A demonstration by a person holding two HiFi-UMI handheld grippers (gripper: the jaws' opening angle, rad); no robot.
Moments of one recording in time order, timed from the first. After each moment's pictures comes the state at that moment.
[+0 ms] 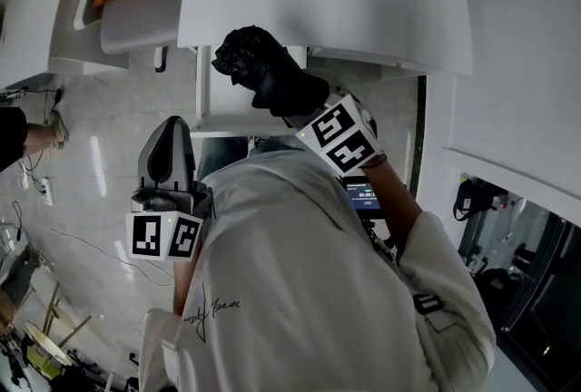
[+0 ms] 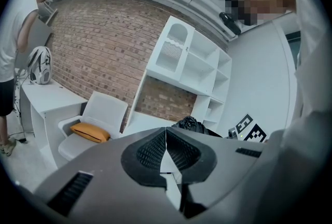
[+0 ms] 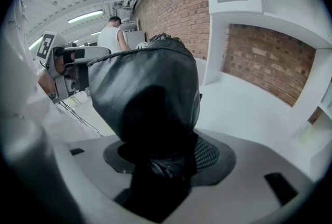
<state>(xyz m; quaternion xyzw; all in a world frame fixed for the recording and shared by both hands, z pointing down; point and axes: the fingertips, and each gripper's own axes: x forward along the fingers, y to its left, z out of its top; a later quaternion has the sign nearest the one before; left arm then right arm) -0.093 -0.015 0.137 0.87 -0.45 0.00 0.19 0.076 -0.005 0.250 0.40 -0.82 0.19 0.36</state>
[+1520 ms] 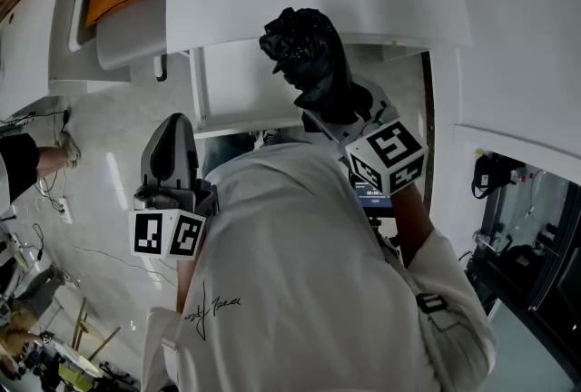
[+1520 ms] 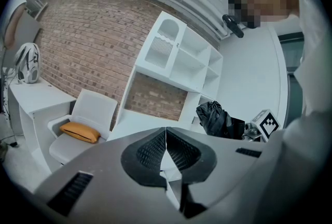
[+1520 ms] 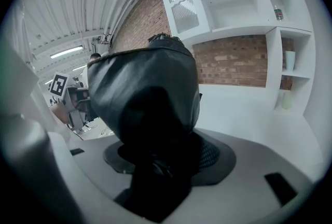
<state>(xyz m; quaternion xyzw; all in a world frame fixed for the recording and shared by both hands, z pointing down) -0.062 -0.008 0.134 0.89 -0.41 0.02 0.18 0.138 0.043 0.197 0.51 -0.81 0.22 0.19</state>
